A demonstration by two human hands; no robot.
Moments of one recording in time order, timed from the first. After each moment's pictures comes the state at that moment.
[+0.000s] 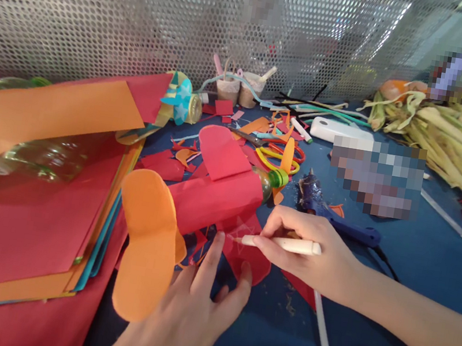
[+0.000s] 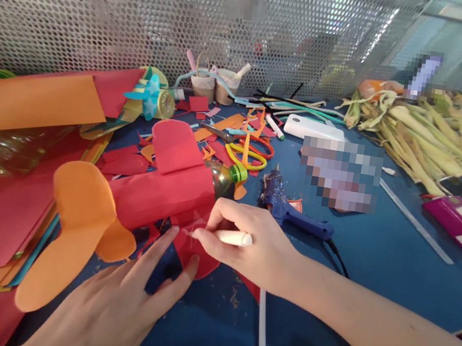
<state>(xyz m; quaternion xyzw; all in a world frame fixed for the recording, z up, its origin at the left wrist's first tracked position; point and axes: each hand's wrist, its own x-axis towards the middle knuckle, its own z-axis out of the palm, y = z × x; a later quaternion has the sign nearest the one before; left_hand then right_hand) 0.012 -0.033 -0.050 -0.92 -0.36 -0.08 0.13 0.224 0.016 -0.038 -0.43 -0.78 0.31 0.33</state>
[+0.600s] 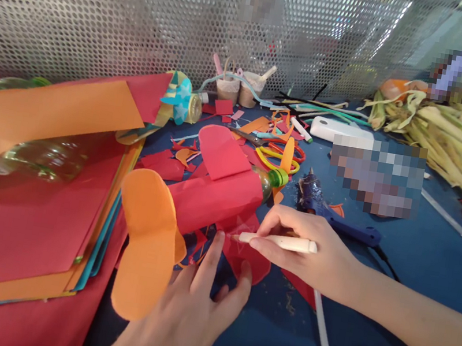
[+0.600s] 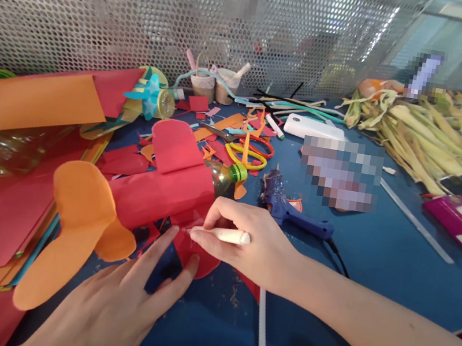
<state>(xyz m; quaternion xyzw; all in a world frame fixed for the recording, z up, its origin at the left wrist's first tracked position) 0.013 -0.033 -0.051 -0.92 -0.35 -0.08 0.14 0.223 0.017 -0.034 -0.43 -0.77 0.34 0.32</state>
